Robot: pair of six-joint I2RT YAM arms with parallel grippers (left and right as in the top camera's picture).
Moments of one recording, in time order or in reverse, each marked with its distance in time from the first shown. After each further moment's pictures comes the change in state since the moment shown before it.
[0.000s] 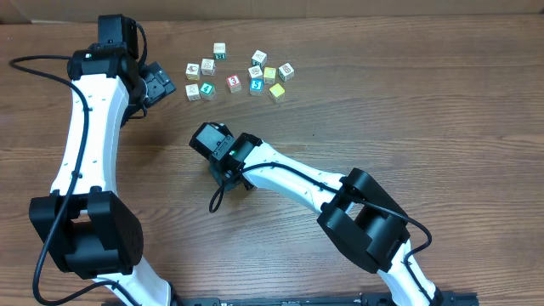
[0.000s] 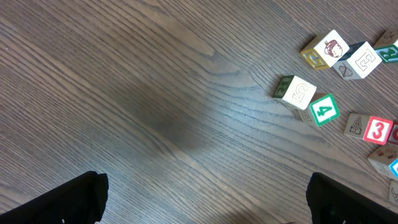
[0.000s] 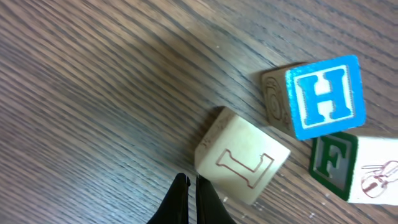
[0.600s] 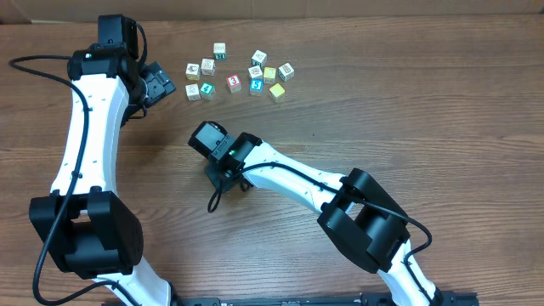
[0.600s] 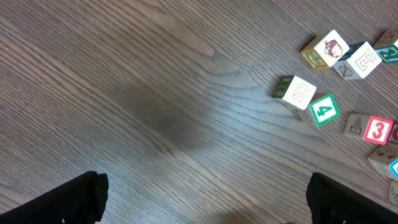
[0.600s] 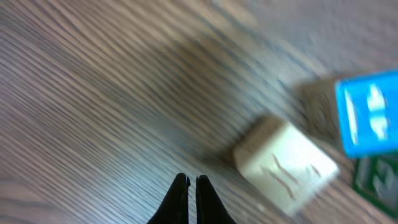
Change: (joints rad) left arm 0.000 0.000 0.000 0.000 0.000 0.000; right arm 0.000 0.000 0.006 0.047 -0.101 0.000
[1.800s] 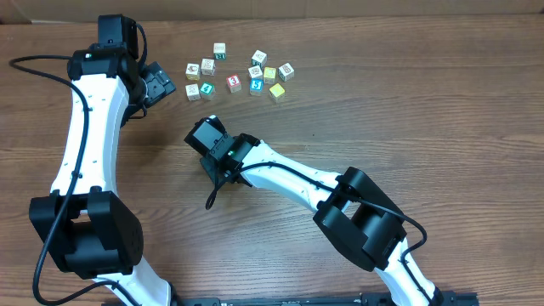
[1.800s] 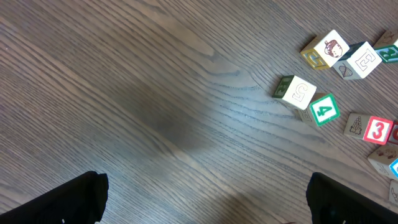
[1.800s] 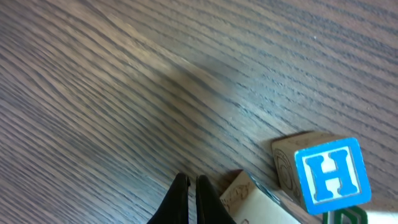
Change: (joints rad) left arm 0.000 0.000 0.000 0.000 0.000 0.000; right arm 0.000 0.023 0.002 0.105 0.121 -0.003
